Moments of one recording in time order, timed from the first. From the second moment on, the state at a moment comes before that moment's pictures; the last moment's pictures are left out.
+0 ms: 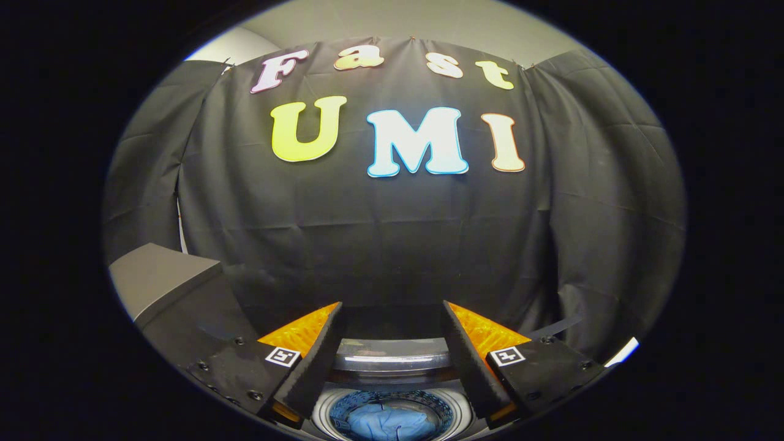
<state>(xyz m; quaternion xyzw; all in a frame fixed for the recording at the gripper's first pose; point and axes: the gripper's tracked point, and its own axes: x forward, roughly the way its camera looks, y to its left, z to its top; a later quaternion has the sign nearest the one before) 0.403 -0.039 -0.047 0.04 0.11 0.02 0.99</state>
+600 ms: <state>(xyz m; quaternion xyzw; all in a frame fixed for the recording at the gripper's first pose) 0.332 -0.040 -0.111 0.04 0.17 0.02 0.98</state>
